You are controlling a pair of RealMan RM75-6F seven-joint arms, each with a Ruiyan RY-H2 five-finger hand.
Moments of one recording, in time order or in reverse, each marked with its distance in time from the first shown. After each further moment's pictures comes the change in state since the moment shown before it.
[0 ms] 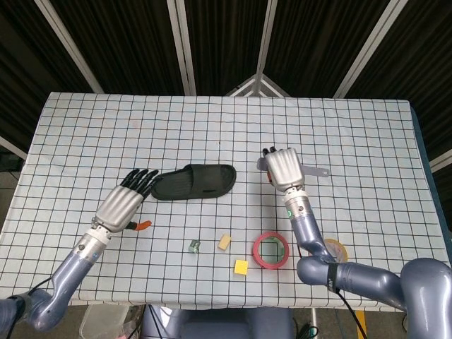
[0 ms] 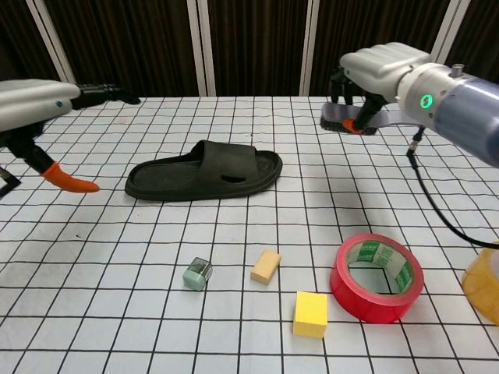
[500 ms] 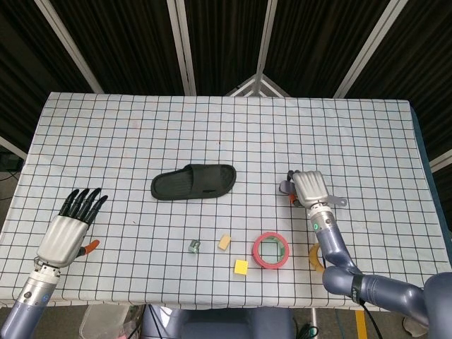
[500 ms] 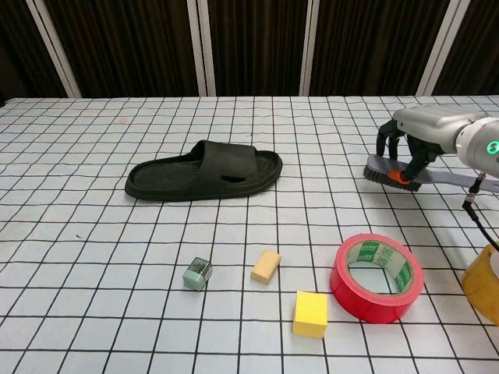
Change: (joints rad) left arm 0.296 0.004 0.135 0.113 0.204 0.328 0.039; right arm -0.130 0.050 -0.099 0.025 -0.022 -0.136 0.218
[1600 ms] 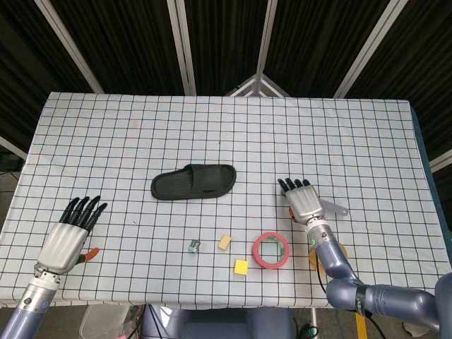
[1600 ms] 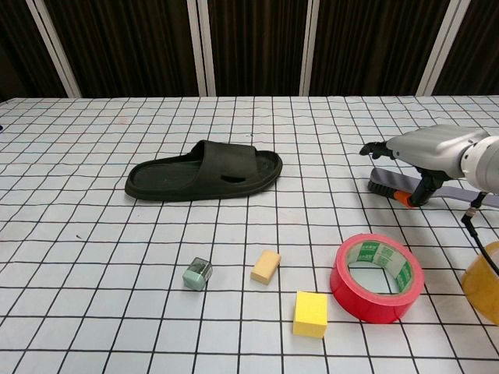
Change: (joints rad) left arm 0.083 0.009 -0.043 -0.014 0.047 -0.059 -0.002; right arm 0.012 0.097 -0.058 -0.248 0.079 0.033 -0.219
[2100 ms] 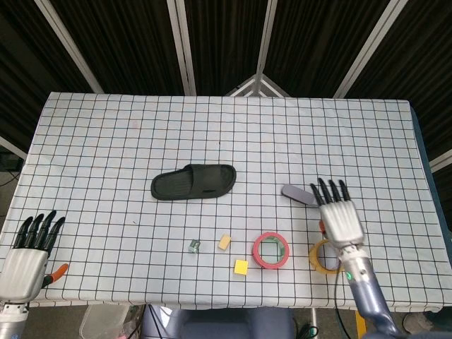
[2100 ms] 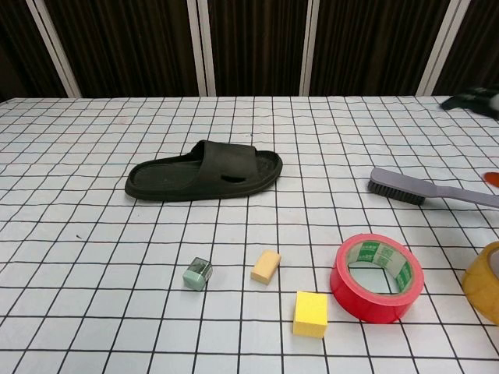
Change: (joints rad) left arm 0.211 0.018 0.036 0.019 0.045 0.241 -0.004; right arm -0.282 0.196 -0.188 -0.331 -0.353 0.513 0.014
